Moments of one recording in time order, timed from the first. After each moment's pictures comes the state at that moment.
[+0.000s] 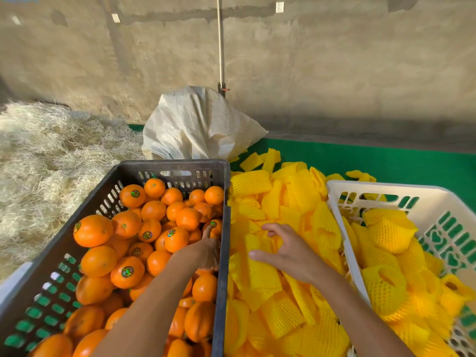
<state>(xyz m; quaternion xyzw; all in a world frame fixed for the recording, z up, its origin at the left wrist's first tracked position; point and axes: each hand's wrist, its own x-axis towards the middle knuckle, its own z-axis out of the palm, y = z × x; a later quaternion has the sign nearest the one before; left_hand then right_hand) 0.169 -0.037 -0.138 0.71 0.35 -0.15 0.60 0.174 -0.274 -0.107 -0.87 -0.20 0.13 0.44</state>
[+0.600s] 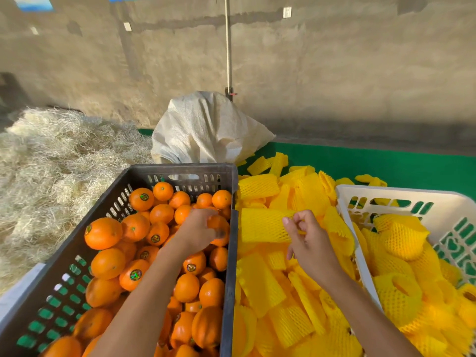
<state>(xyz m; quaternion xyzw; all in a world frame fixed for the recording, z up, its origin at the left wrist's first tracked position) 0.161 0.007 -0.078 0.93 0.13 -0.02 0.34 0.177 -0.275 -0.095 -0.80 -0.19 -0.03 0.57</state>
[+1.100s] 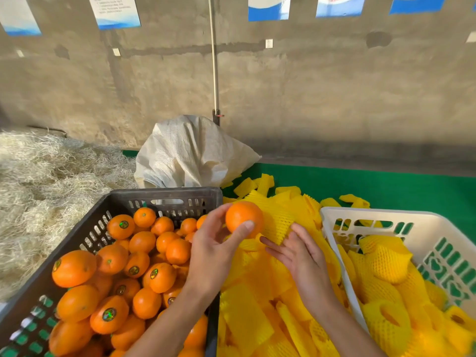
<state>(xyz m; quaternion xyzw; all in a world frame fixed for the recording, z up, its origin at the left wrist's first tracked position) 0.134 -0.093 -0.025 0.72 -0.02 0.21 0.66 0.175 -0.270 -0.068 -0.56 -0.12 0.02 0.82</state>
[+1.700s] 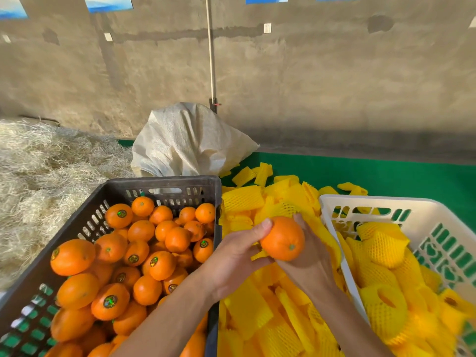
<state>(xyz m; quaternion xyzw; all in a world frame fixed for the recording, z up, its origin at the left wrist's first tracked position) 0.134 -0.114 -0.031 0.55 0.00 -0.15 0.82 0.176 -0.281 -0.076 -0.92 -0.09 -0.10 0.37</state>
